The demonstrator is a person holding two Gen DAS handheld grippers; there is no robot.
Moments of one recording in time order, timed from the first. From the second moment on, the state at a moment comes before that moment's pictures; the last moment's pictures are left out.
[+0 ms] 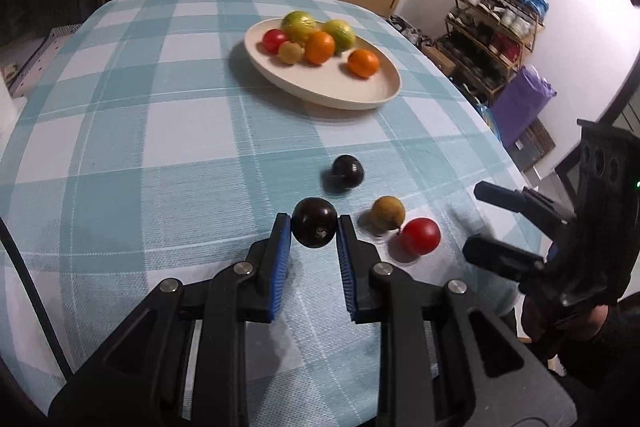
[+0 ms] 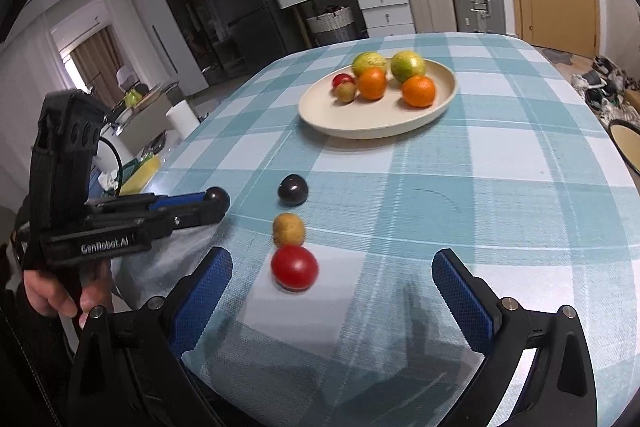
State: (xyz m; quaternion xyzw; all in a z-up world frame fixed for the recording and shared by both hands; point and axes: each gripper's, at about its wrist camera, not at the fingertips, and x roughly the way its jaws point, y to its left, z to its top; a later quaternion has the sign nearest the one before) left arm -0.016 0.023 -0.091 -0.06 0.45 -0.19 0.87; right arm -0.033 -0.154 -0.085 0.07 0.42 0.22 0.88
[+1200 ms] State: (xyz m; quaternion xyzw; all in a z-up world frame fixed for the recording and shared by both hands) left arm -0.013 0.039 -0.095 -0.08 0.46 -0.17 0.87; right arm -0.034 -0.138 -0.084 0.09 0.42 0.27 0.86
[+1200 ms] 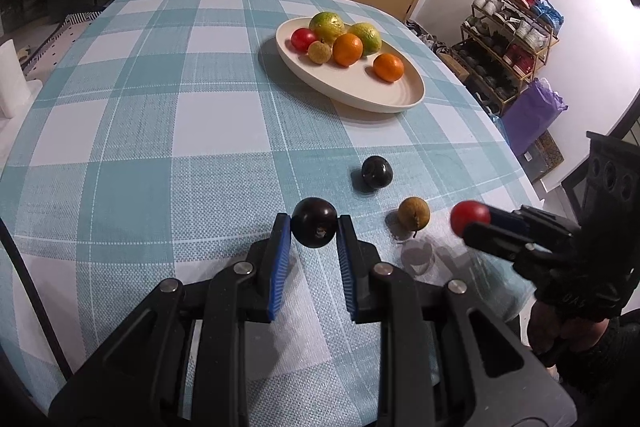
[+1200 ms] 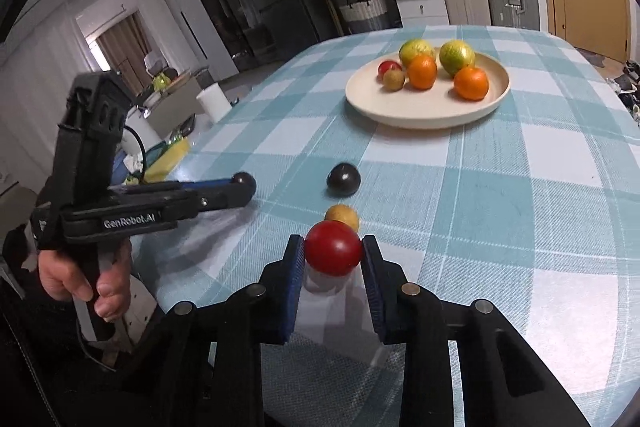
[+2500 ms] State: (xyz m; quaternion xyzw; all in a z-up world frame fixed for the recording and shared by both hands) left arm 0.113 0.013 -0.049 -0.09 0.43 -0.17 0.88; right arm 0.080 -0.167 -0.051 0.14 0.37 0.29 0.87
